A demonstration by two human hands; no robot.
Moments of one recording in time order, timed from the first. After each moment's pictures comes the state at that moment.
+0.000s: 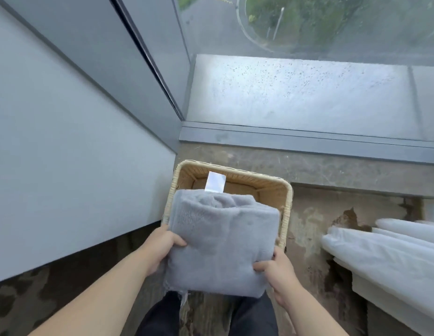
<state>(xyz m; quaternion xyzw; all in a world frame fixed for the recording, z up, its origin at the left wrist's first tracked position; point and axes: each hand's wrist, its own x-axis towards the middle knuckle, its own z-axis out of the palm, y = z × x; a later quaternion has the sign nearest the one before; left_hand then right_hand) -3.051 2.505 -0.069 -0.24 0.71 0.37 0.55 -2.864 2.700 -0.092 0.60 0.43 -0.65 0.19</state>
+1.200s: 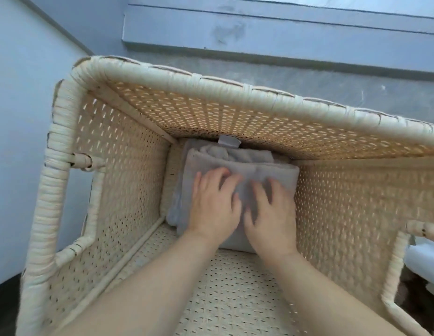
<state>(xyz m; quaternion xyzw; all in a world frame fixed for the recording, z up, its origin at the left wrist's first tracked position) -3.029 2.599 -0.464 0.29 0.91 0.22 0.19 -2.937 2.689 -0.475 0.31 0.93 -0.20 0.06</state>
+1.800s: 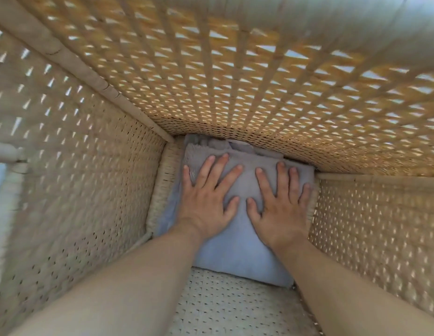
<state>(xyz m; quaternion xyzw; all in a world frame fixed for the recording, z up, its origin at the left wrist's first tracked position) -3.052 2.582 -0.597 0.35 0.91 0.01 0.22 -2.952 2.720 -0.603 0.25 0.93 -0.11 0.24</state>
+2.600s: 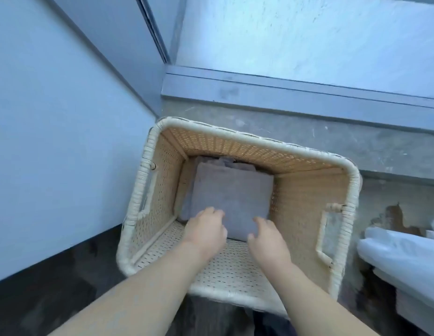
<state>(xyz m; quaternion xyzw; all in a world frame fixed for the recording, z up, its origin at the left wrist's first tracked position) -3.019 2.567 -0.337 0.26 0.87 0.04 0.42 -2.918 2.678 -0.341 0.40 0.79 -0.32 0.33</state>
